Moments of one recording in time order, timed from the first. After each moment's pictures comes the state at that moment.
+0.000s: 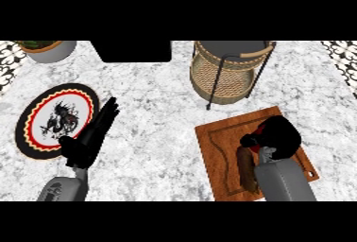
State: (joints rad) left arm -0.12 0.16 -0.08 -1.33 0.06 -0.07 -0.09; right arm -0.26 -0.01 0.10 -1.41 1.17 0.02 1.17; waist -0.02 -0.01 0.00
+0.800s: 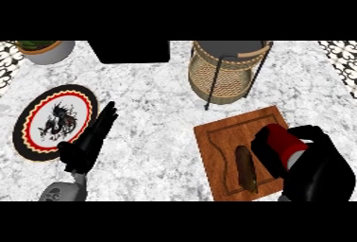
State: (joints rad) left arm -0.09 0.16 -0.08 -1.34 0.06 -0.07 -0.11; right arm -0.04 -0.01 0.35 -2.04 1.55 -0.09 1.24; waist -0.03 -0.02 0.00
